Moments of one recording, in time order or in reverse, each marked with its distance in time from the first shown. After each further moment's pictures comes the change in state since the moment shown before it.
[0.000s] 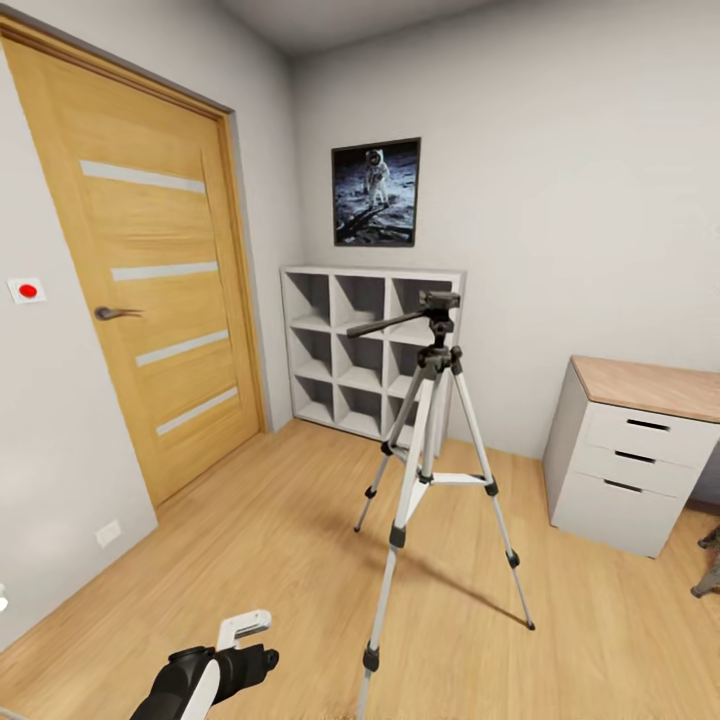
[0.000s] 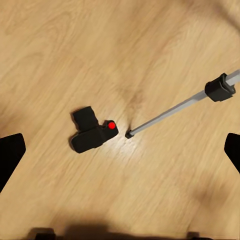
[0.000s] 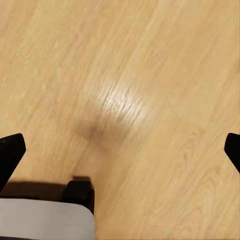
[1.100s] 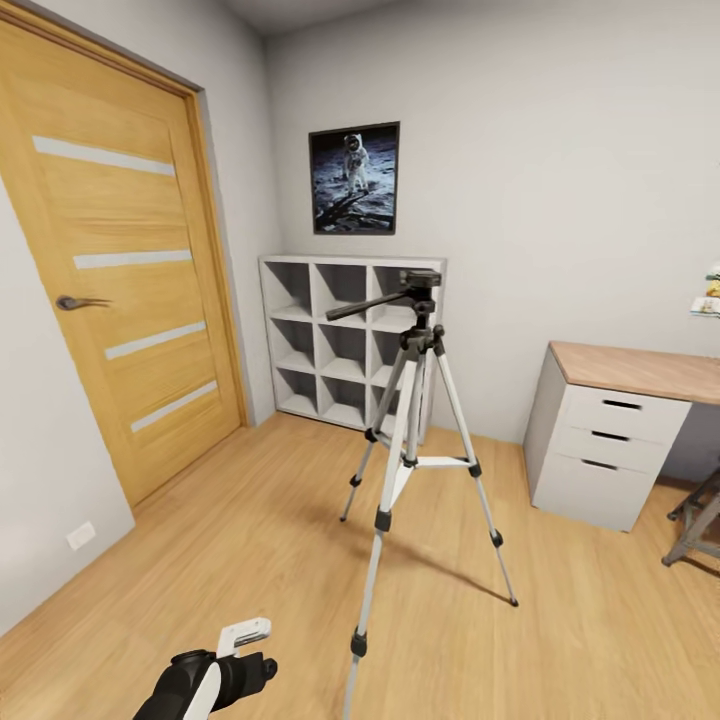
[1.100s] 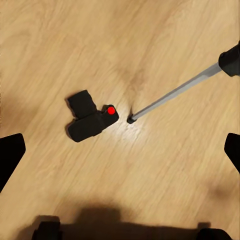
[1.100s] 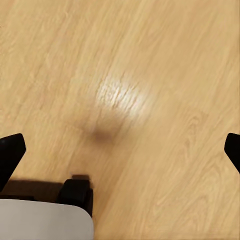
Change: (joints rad) left arm -0.023 0.003 0.000 0.074 -0.005 0.000 0.004; right arm 0.000 0.002 0.002 0.001 0.009 -0.003 0.002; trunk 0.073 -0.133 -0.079
